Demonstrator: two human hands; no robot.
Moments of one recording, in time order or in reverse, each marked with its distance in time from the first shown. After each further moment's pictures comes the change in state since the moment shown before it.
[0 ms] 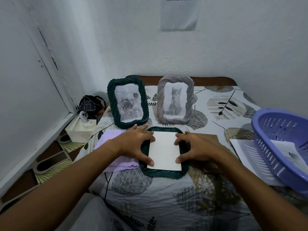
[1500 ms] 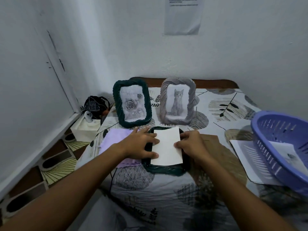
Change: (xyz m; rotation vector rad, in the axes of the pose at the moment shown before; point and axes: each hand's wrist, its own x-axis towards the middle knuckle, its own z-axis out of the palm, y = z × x) left_hand -0.005 0.012 0.012 -0.066 0.060 -0.080; right_hand 0.003 -0.043 0.022 0.541 0.435 0.323
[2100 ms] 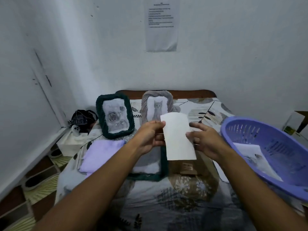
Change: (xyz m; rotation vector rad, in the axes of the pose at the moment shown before) left_hand 0.036 0.128 -0.058 -1.660 0.244 -0.284; right_hand -0.018 0.001 -0.117 0.584 -0.107 0.138
